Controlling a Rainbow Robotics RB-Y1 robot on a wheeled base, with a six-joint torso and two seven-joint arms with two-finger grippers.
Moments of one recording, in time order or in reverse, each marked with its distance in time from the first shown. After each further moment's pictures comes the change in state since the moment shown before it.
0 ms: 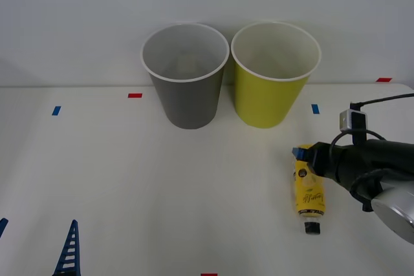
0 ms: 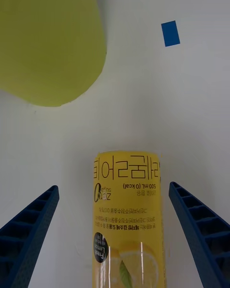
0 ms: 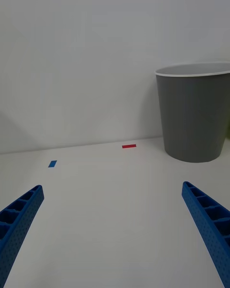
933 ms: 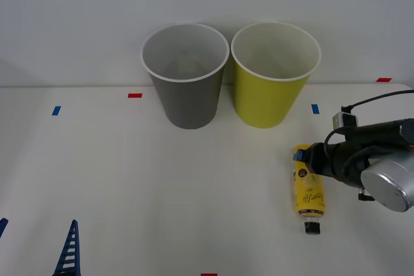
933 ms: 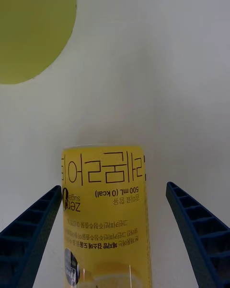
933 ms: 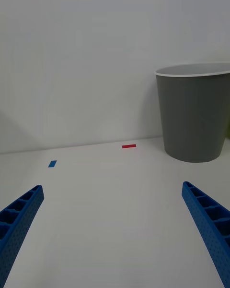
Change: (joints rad) right arm -0.133 0.010 0.029 0.187 -0.138 0.089 0.045; left arm 0.000 0.000 0.000 0.000 0.000 0.000 0.000
